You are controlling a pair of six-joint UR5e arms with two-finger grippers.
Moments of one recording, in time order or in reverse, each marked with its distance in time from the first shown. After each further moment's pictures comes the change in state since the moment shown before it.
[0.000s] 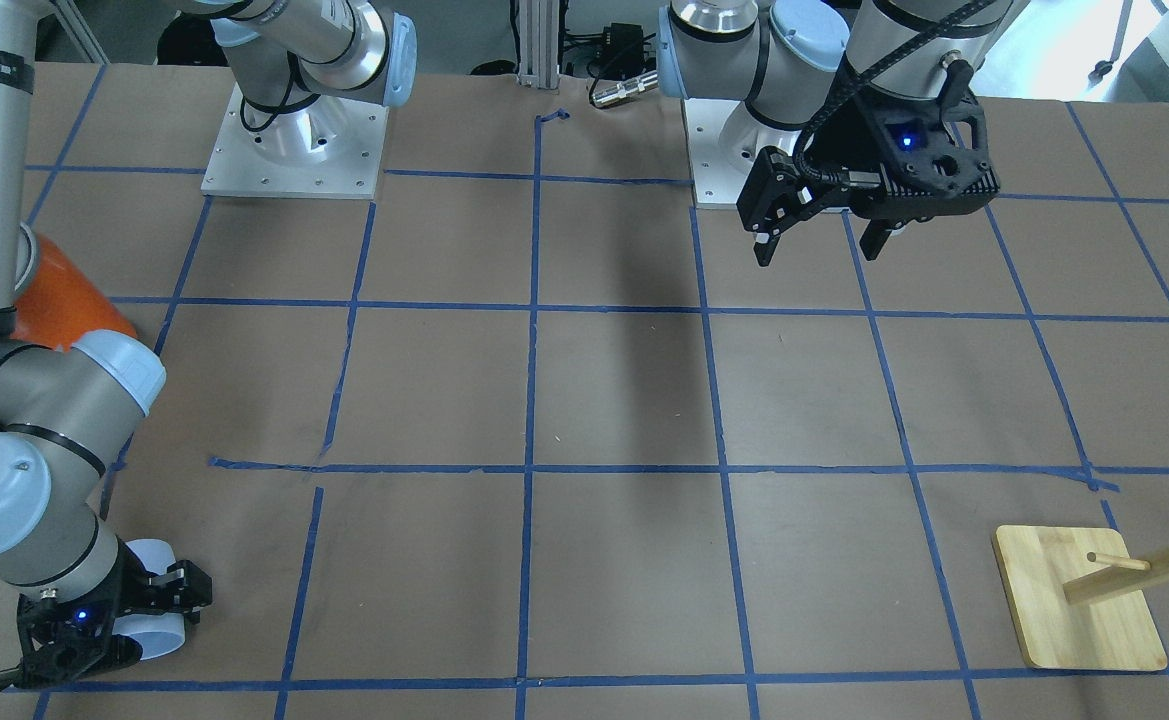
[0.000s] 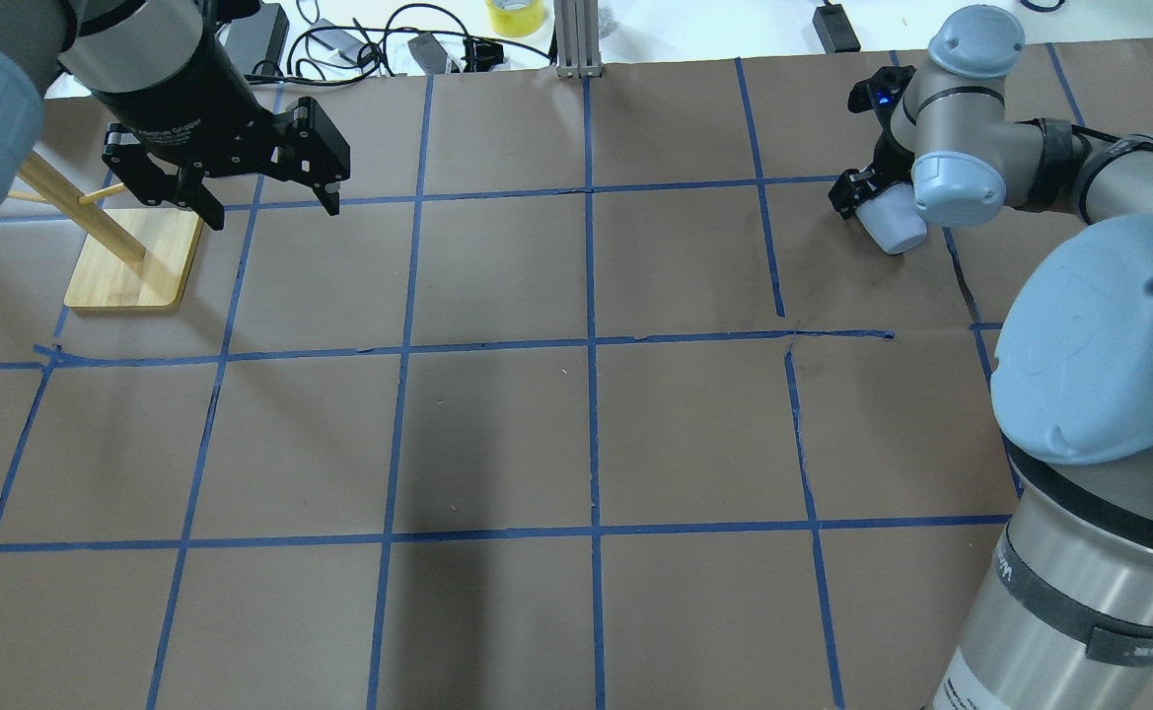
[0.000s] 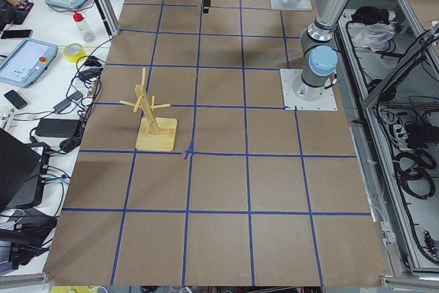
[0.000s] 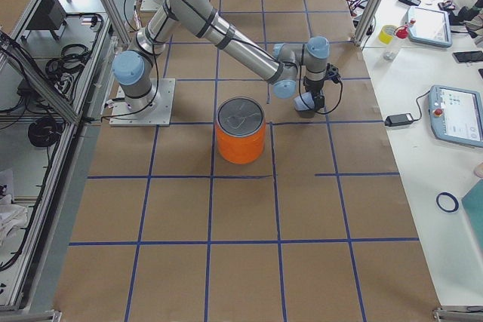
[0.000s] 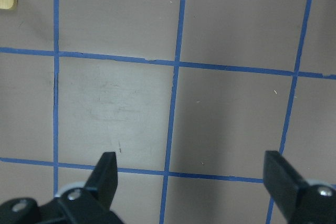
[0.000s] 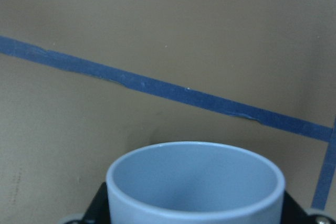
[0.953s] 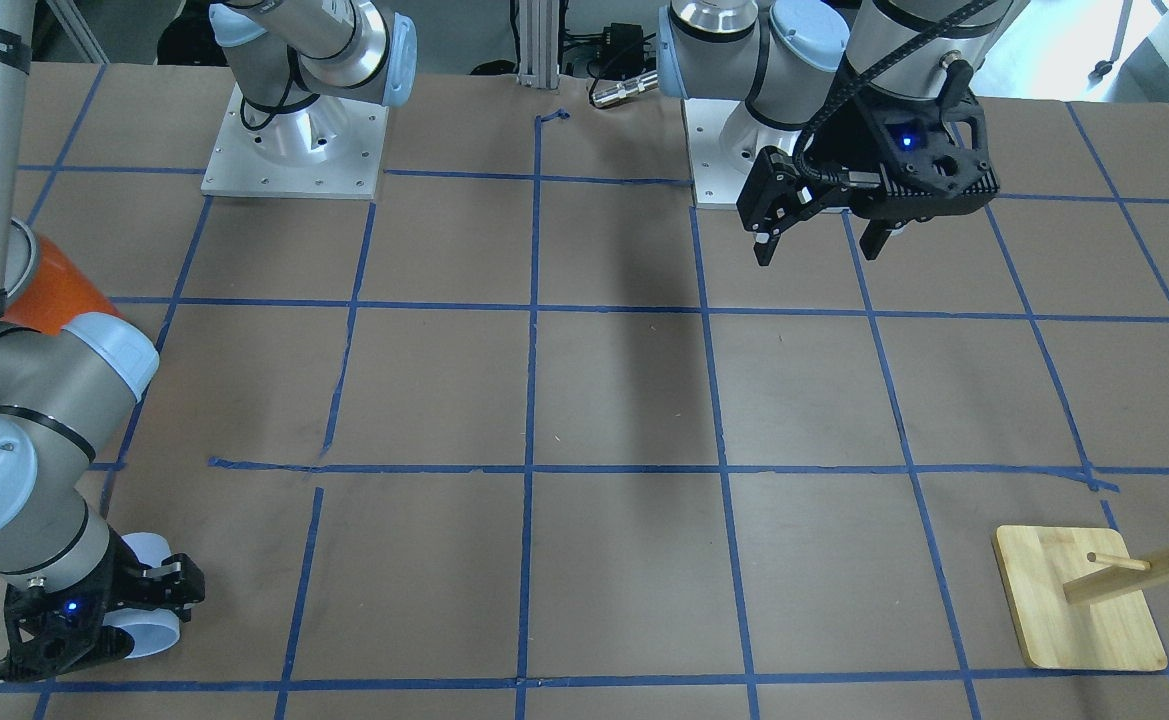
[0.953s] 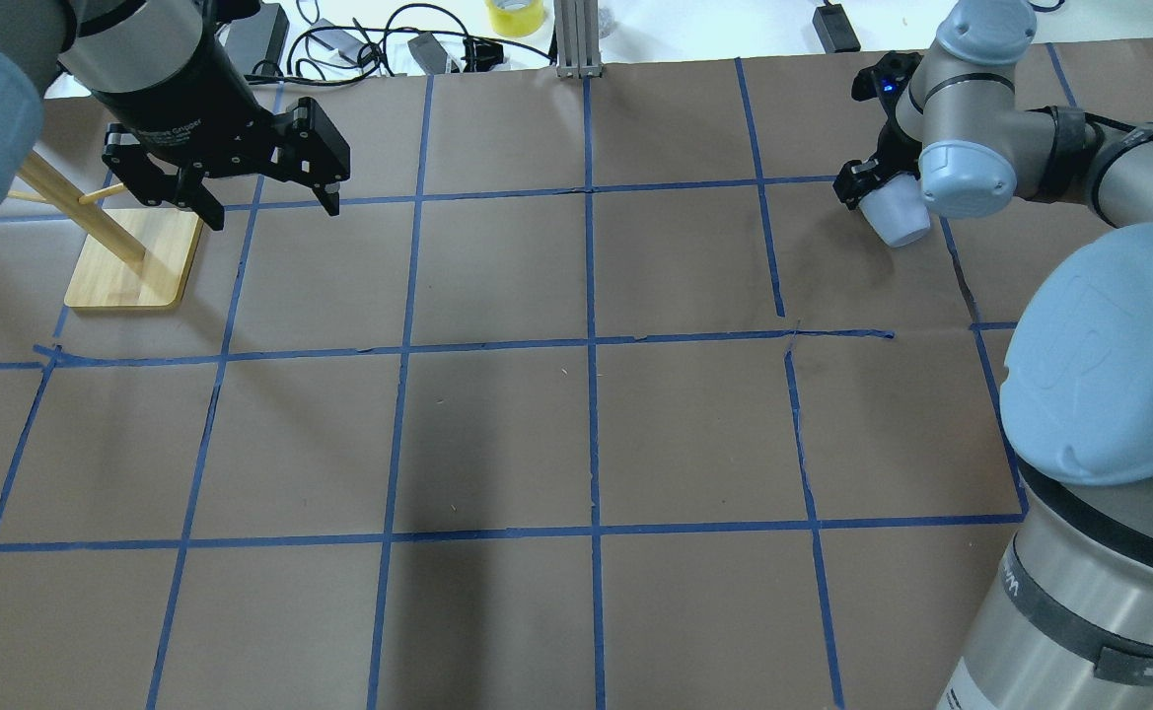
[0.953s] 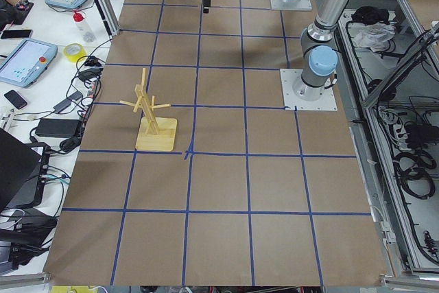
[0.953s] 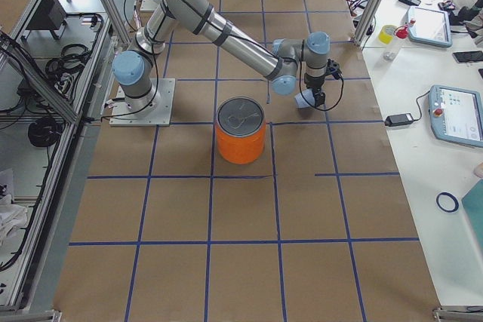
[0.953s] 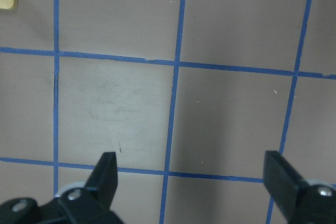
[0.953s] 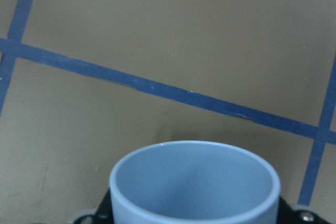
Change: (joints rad) left arm 0.000 0.000 0.000 -0.002 0.000 0.000; right arm 0.006 -0.048 0.007 0.026 0.020 0.001
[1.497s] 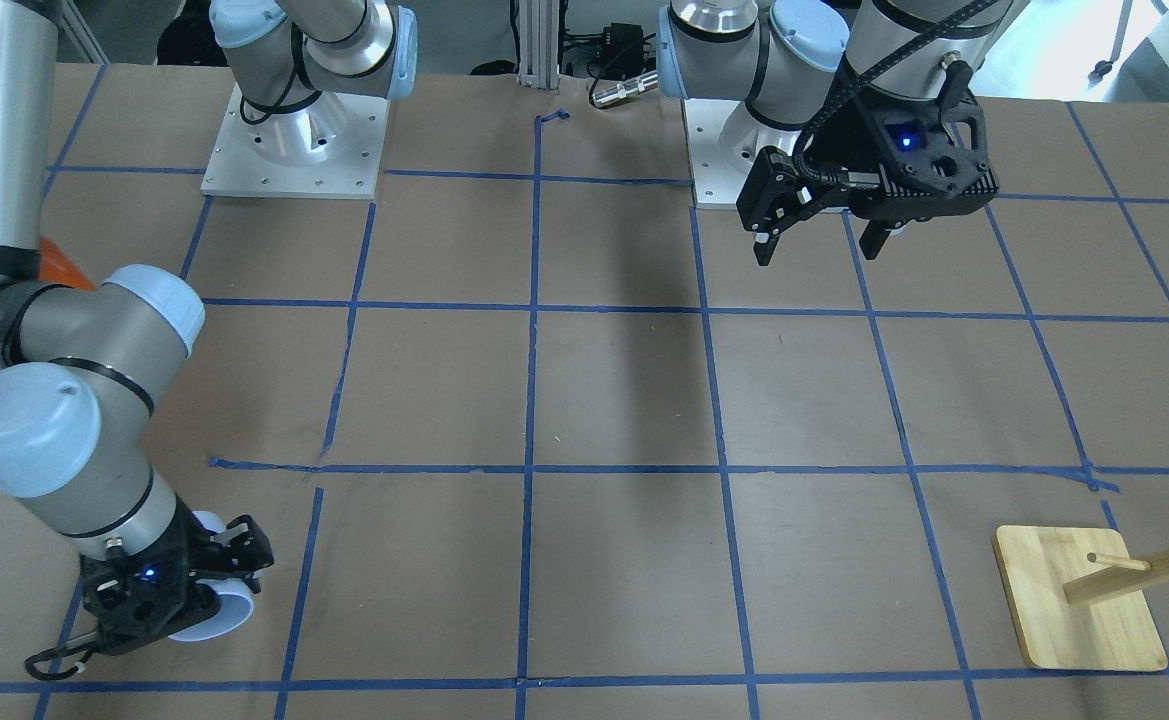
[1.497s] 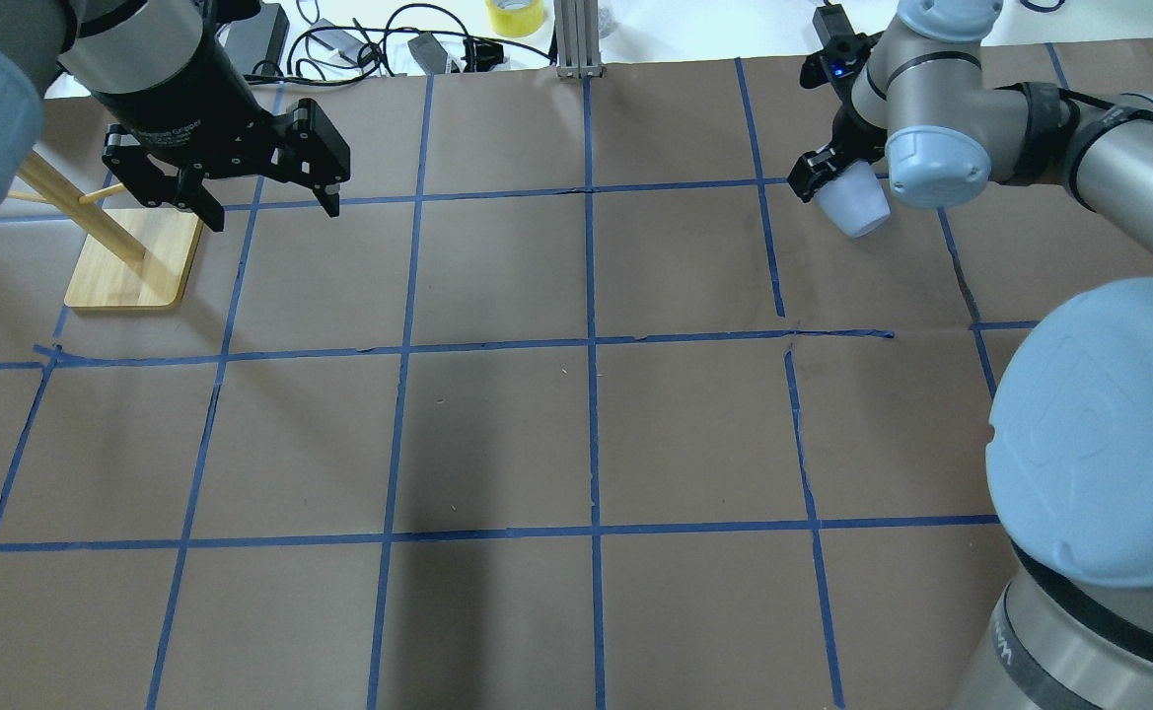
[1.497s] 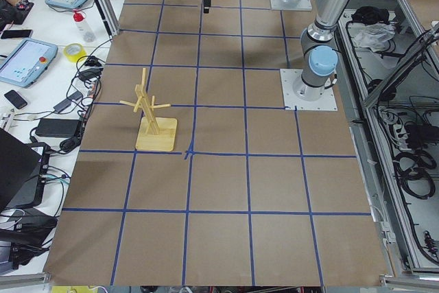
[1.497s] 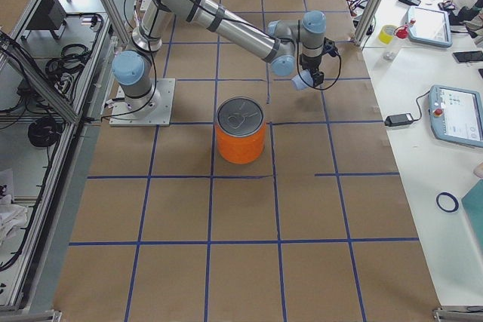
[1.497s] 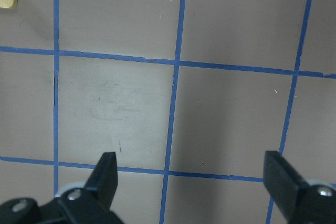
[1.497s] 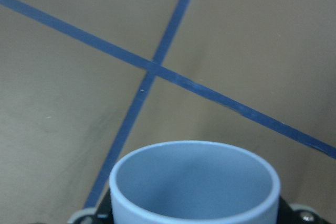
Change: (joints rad) left arm 0.000 0.000 0.000 -0.003 0.000 0.000; right arm 0.113 -0.082 0.013 0.062 0.047 -0.080
